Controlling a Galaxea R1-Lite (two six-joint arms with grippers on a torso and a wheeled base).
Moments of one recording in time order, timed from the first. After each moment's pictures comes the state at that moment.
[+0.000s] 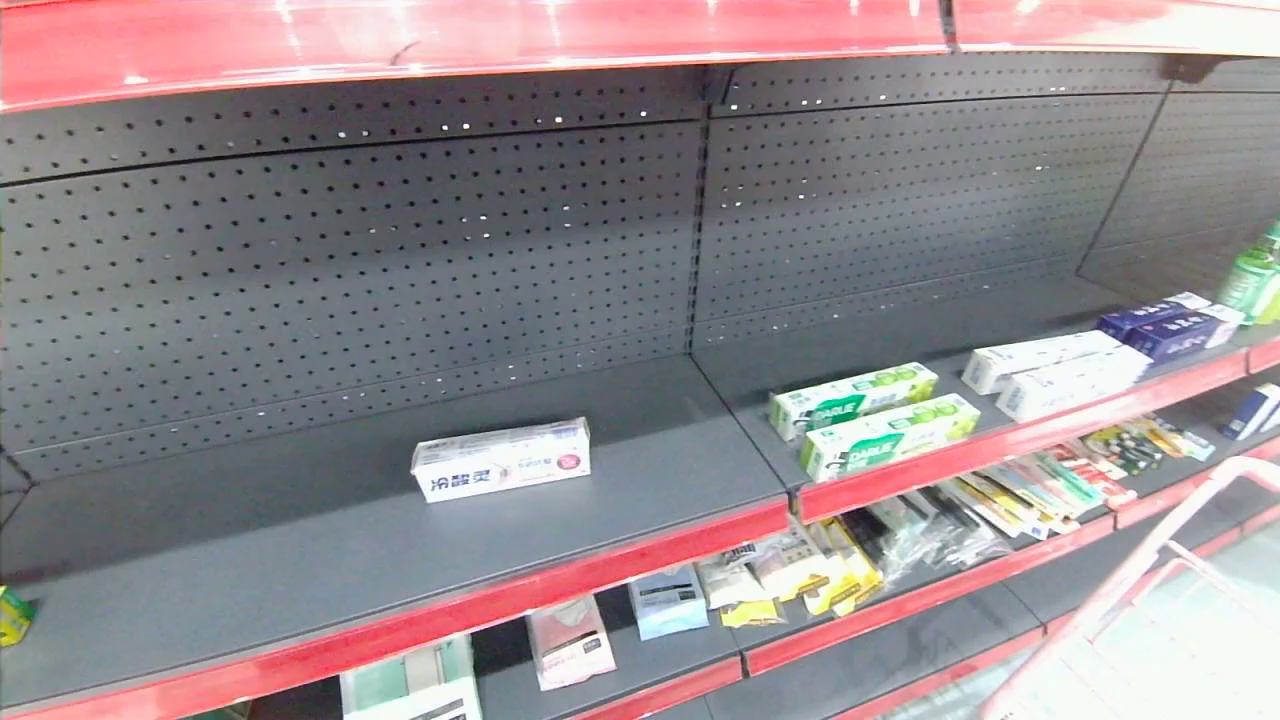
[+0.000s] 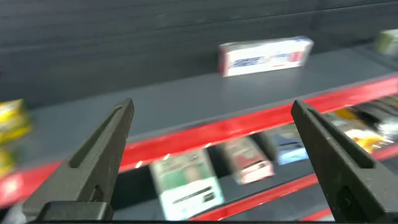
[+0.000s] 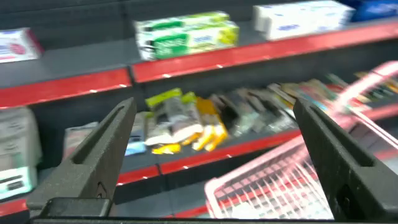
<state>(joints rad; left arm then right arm) 0.00 0.00 0.00 0.00 -0.02 -0.01 0.00 0.00 0.00 0.00 0.02 0.00</state>
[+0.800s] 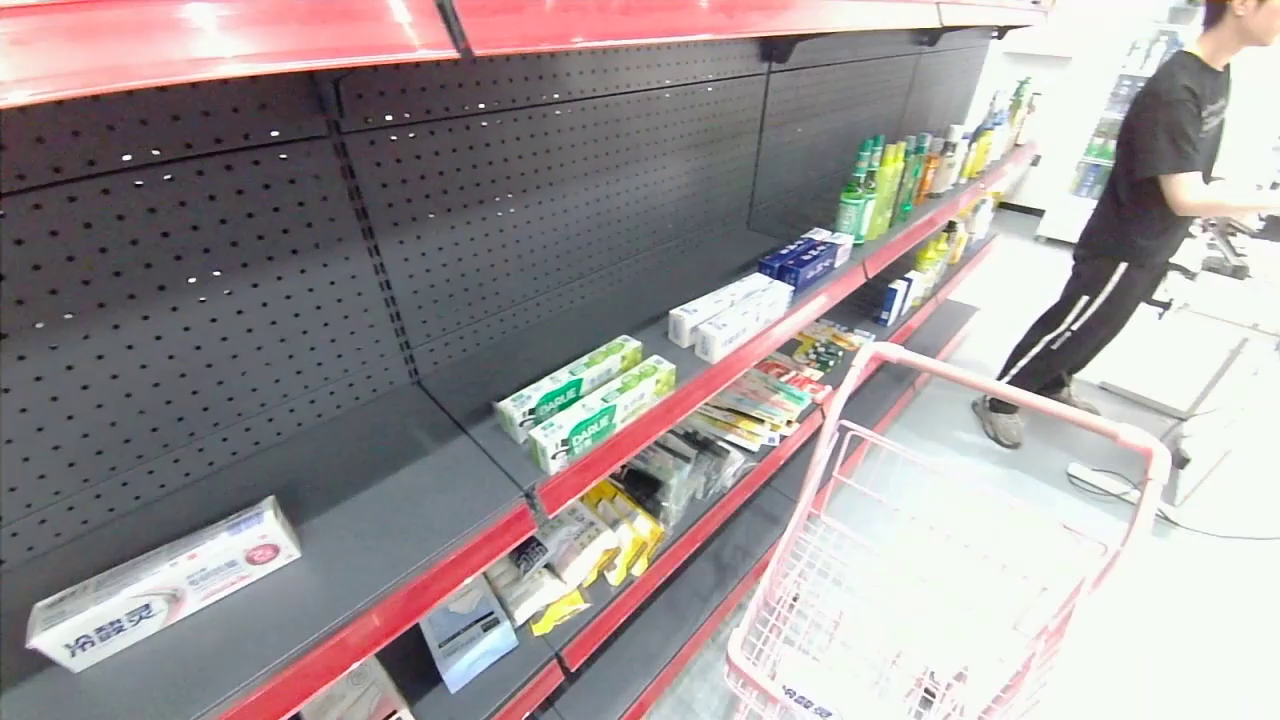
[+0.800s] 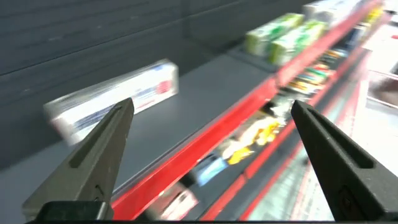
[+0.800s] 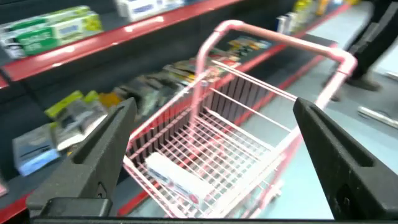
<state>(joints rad) 0.00 0.00 0.00 0.00 -0.02 -0.01 0.00 0.00 0.00 0.00 0.02 0.00</state>
